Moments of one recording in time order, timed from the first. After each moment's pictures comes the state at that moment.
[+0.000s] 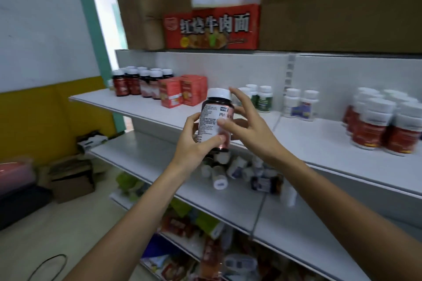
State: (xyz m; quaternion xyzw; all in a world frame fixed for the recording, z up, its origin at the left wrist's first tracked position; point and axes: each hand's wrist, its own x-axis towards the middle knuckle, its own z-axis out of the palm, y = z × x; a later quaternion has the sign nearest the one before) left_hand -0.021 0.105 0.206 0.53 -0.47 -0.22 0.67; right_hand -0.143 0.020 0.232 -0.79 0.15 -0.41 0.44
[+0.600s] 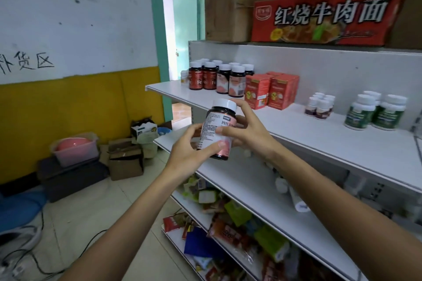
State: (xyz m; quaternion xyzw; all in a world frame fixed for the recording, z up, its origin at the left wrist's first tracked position) left_hand 0.205 0.187 0.173 0.69 -0.40 -0.12 0.59; right_hand 0.103 0.061 0.209 -0.76 0.09 -0.28 0.58
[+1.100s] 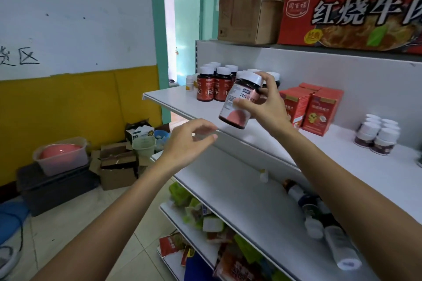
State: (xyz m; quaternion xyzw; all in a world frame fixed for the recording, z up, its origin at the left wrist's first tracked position) left_hand 0.364 0.099 0.188 0.70 -0.50 -0.04 0.51; right_hand 0.244 -0.048 0.242 -0.76 0.15 -0.44 0.44
